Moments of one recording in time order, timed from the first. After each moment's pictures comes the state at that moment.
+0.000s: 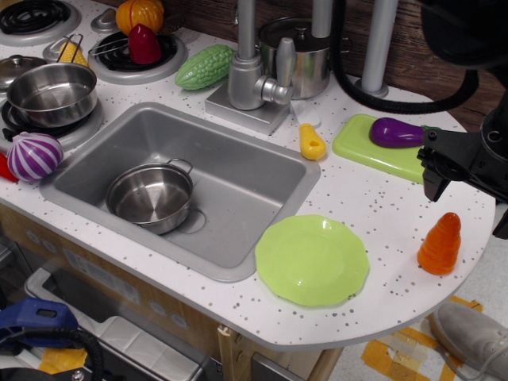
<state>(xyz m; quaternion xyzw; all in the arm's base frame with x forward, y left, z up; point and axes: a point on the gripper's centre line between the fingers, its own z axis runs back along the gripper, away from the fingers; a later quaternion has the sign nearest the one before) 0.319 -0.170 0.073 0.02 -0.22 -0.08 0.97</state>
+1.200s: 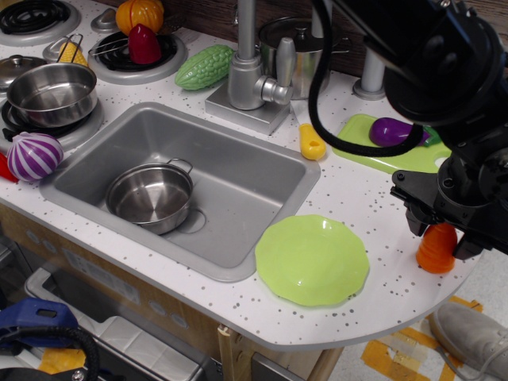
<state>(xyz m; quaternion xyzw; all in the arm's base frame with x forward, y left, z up) 0.321 -0.158 0.028 0.01 -0.22 -0.07 0.97</state>
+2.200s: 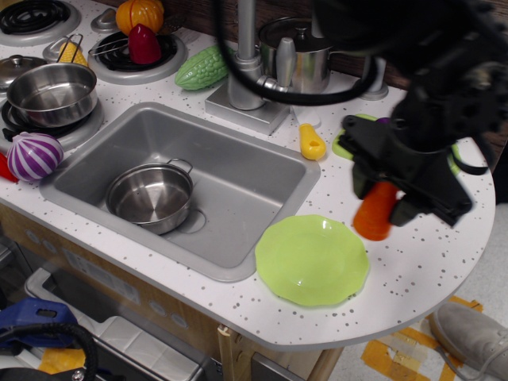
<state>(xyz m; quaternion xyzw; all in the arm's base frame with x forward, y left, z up) 0.286 -0.101 0.074 0.07 -0.18 -0.13 0.97</state>
